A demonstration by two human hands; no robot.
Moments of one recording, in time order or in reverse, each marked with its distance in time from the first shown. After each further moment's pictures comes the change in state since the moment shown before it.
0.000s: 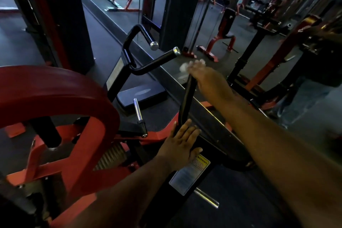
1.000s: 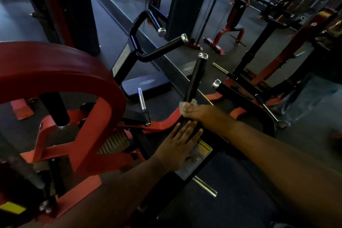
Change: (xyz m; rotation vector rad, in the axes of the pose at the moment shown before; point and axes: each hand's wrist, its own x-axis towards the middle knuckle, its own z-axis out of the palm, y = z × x) left_hand -0.053 0.008 0.008 0.070 0.053 0.101; right_hand -0.097 -0.022 0.054 0.140 -0.458 -0.297
